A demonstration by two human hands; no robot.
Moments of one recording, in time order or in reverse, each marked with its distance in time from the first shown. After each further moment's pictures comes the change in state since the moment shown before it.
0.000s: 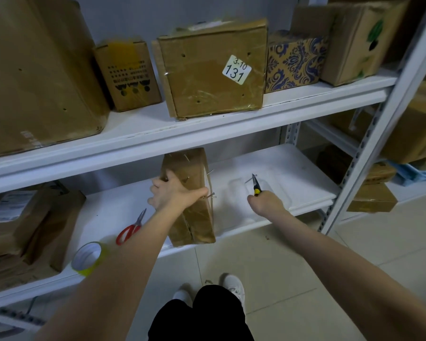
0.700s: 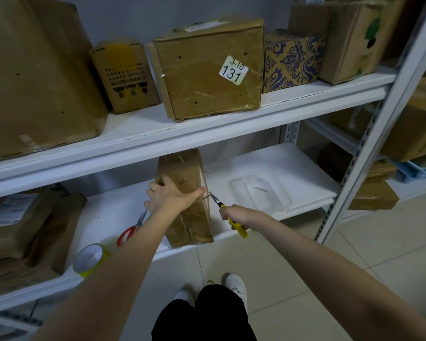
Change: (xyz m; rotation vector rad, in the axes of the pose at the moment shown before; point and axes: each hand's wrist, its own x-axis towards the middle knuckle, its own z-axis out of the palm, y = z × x) left_hand 0.000 -0.008 -0.001 0.004 -0.013 -0.003; right_hand -0.024 -0.034 0.030 0.113 -0.529 -0.038
